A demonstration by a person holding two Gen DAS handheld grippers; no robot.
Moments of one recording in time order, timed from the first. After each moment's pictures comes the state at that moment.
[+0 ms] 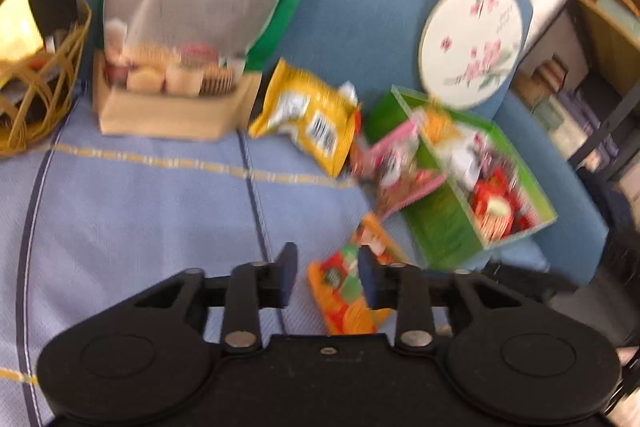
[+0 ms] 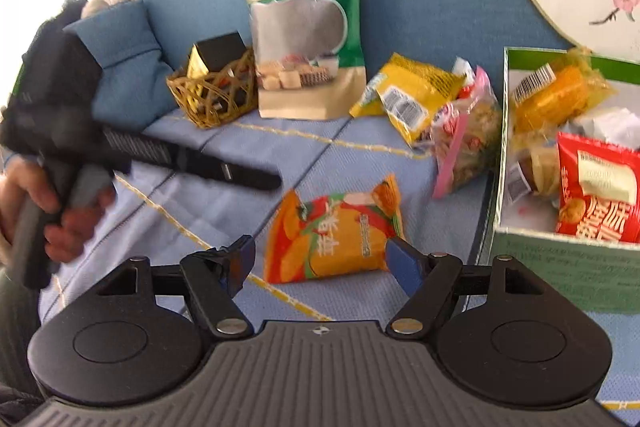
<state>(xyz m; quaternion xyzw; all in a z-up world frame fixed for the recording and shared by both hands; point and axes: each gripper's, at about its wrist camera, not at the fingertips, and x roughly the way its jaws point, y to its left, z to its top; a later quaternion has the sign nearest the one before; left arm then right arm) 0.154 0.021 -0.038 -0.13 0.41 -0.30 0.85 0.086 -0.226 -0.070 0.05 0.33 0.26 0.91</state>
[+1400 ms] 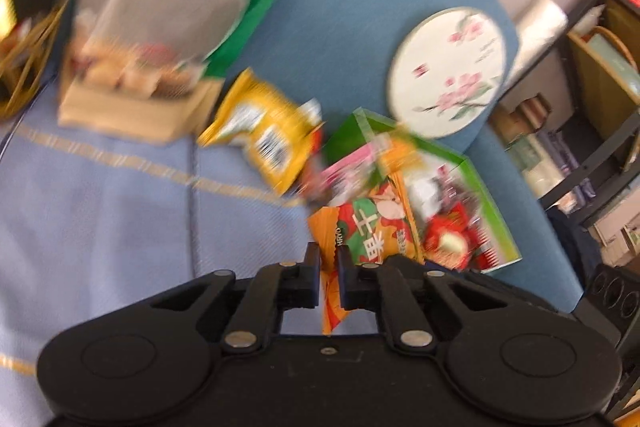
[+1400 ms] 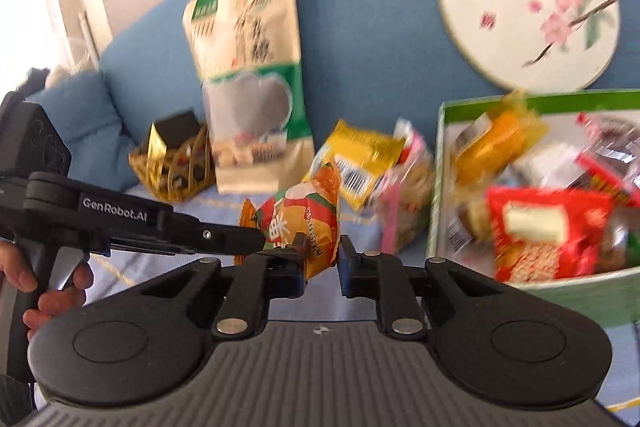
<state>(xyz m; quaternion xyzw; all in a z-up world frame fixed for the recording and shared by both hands) 0.152 -0.014 -0.025 -0.19 0.39 -0.31 0.85 0.078 -0.248 -0.047 0.11 0.25 0.18 0.95</state>
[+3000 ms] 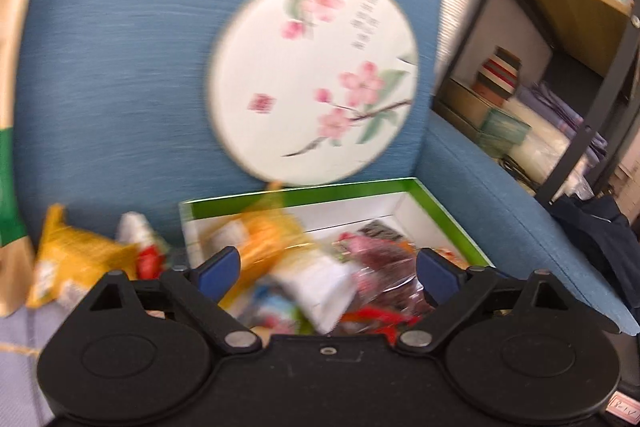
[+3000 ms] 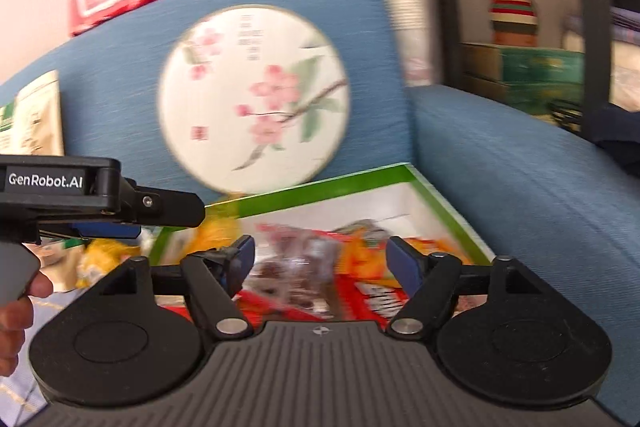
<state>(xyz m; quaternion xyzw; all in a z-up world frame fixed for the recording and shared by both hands) 0.193 -0.189 0.015 -0.06 0.32 -0.32 0.89 0.073 -0.386 -0.024 0.10 0.18 -0.07 0.98</state>
